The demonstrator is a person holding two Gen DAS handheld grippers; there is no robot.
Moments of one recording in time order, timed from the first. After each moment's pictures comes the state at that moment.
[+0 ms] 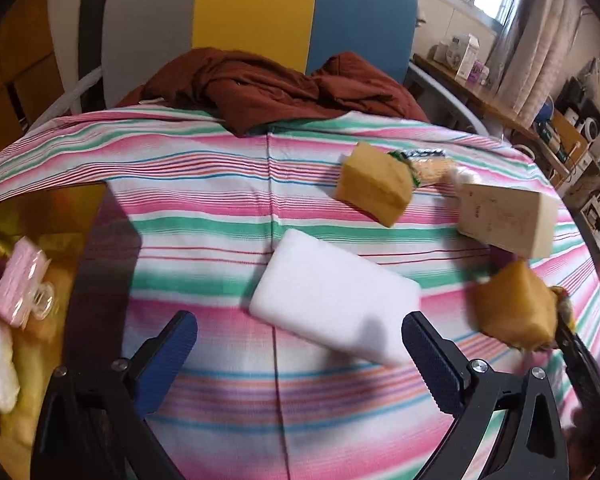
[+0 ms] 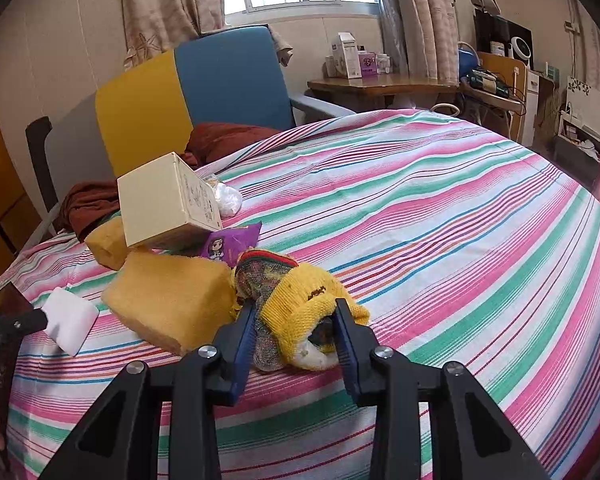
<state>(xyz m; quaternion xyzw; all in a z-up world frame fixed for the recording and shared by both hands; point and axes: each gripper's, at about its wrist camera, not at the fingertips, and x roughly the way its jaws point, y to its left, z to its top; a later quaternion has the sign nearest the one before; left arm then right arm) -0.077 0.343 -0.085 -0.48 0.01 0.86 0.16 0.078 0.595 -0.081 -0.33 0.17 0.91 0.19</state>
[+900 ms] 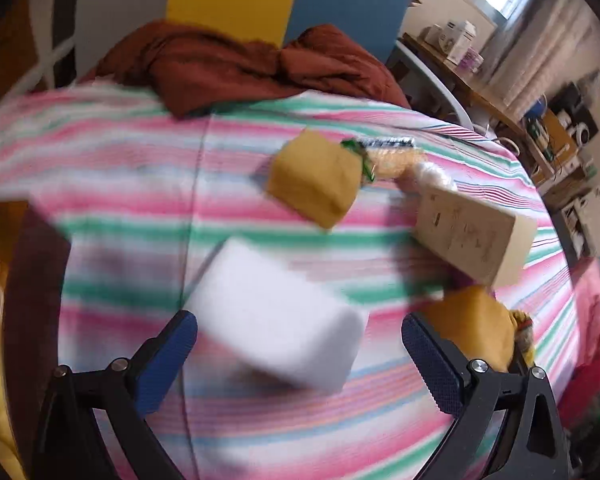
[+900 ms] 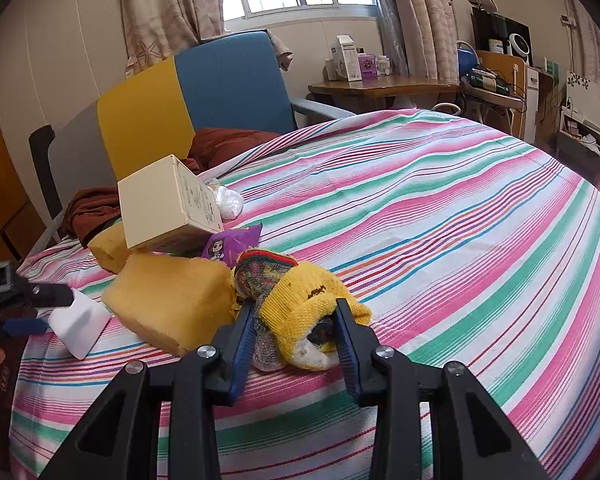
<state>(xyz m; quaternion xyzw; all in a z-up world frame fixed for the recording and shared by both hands) -0.096 0.397 -0.075 -0.53 -0.01 0.83 0.19 0.079 0.602 -0.085 -0.32 0.18 0.91 0.18</state>
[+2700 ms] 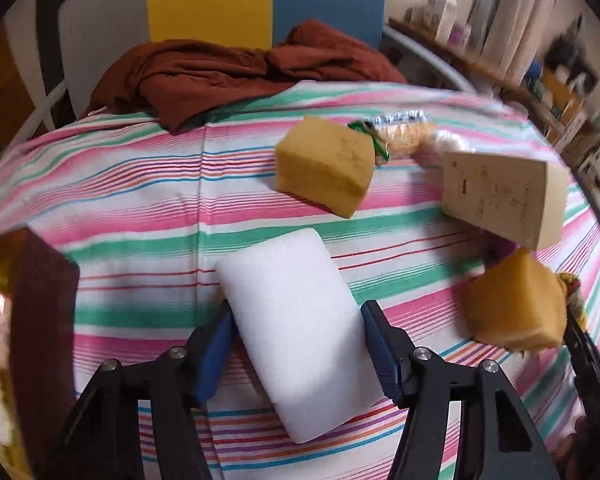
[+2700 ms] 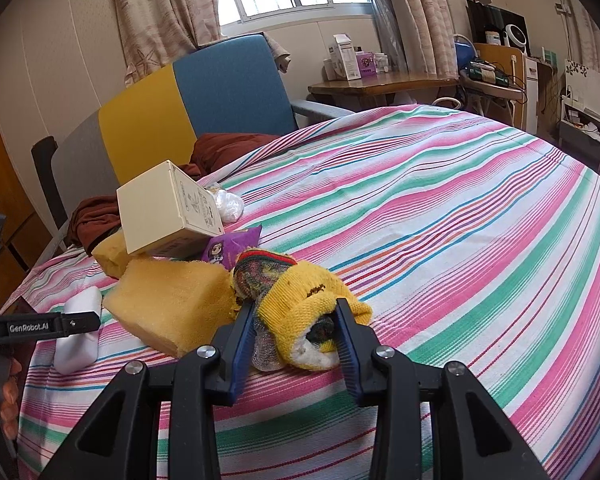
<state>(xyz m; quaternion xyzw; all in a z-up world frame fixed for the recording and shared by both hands) -0.087 0.378 -0.086 -0.50 0.06 0.85 0.19 0.082 0.610 -0.088 -0.31 0.20 0.92 0.17</state>
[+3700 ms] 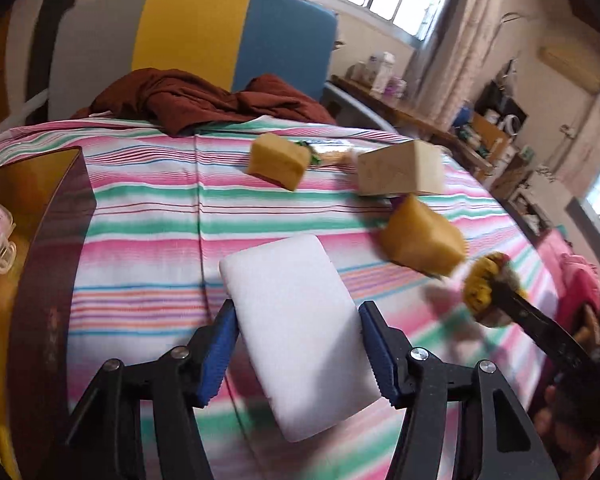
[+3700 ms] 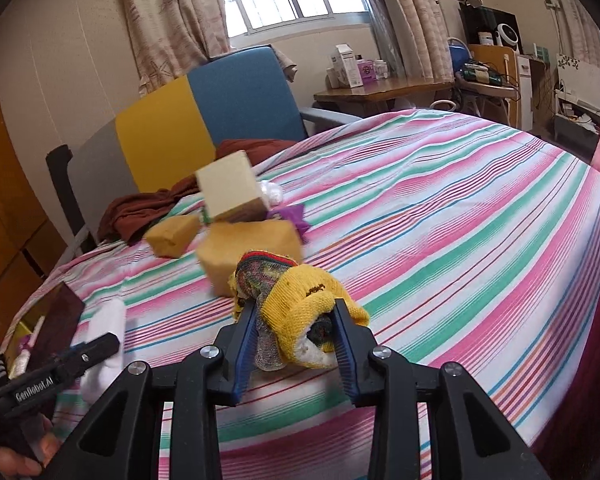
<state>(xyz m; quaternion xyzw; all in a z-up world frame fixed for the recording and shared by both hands) 0.012 0.321 -0.078 -0.41 -0.02 0.86 0.31 0.132 0.543 -0.063 -0.28 0.22 0.92 0.16</state>
